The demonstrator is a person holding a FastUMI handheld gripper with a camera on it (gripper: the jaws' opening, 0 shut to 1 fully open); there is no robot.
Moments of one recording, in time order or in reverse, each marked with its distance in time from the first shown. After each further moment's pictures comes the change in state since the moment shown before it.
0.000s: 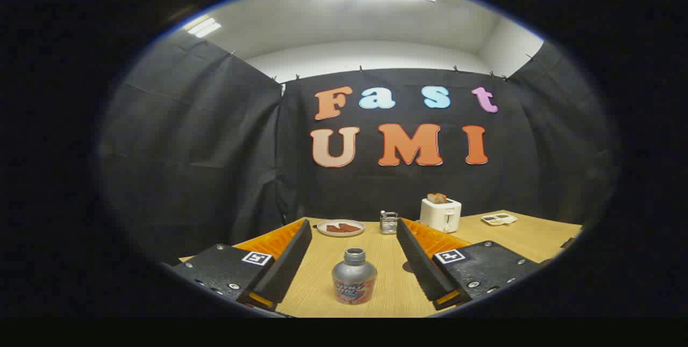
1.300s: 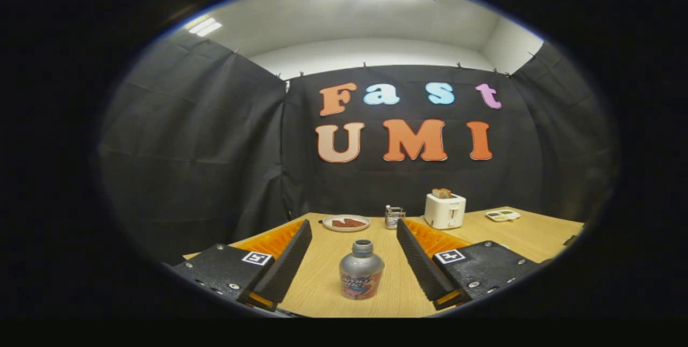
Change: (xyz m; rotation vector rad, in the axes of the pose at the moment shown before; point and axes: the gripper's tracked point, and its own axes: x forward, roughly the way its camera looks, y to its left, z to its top) arm -0.009 0.002 -0.013 0.000 0.025 0.000
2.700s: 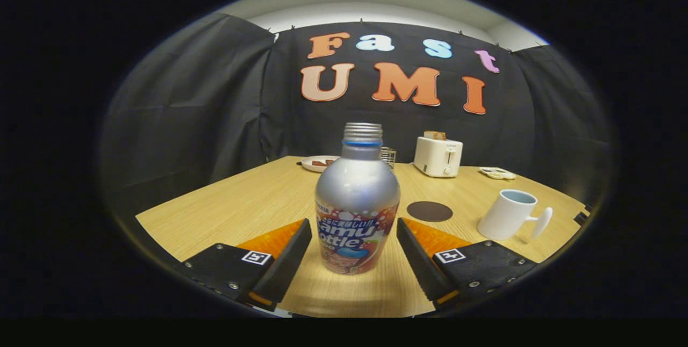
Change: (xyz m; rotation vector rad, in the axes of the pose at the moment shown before) arm 0.027 -0.004 -0.167 -0.065 0.333 -0.080
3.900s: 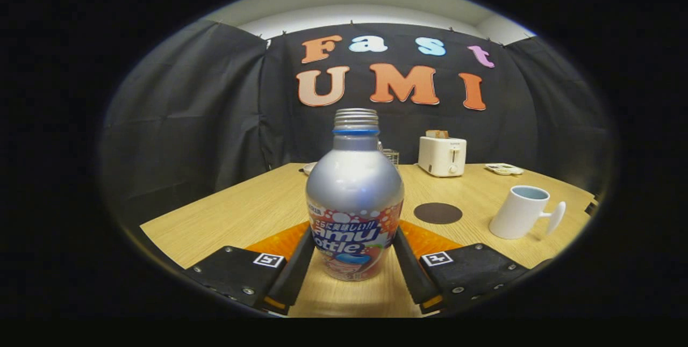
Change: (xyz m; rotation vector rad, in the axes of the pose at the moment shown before) arm 0.014 -0.003 0.012 0.089 -0.043 0.022
